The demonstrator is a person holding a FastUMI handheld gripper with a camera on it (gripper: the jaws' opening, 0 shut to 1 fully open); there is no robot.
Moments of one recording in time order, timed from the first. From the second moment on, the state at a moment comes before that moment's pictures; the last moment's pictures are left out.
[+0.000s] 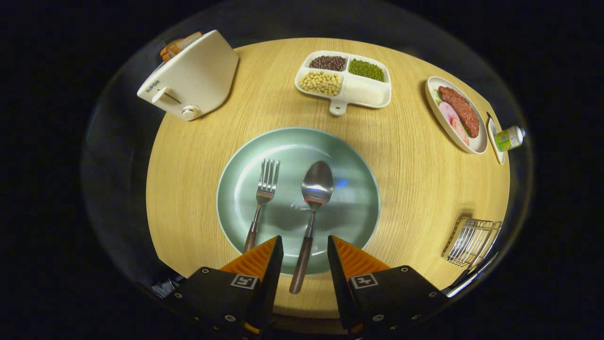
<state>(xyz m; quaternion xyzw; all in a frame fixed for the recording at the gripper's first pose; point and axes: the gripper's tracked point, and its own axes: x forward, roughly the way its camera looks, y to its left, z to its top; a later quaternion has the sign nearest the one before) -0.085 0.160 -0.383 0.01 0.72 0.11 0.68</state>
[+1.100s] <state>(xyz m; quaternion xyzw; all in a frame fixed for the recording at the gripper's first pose) -0.066 0.143 -0.370 0.10 0.67 0.08 0.73</state>
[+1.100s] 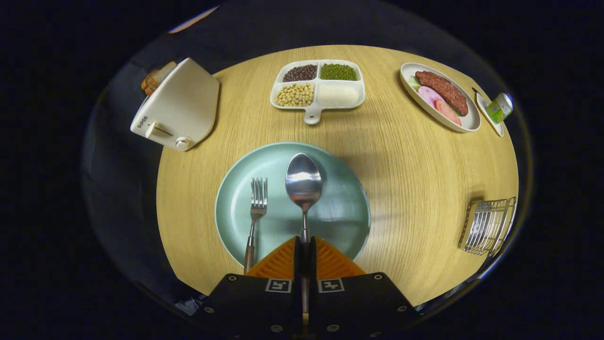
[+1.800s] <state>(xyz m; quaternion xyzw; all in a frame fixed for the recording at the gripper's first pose) -0.077 -0.019 -0.273 0.14 0.58 -0.02 0.80</state>
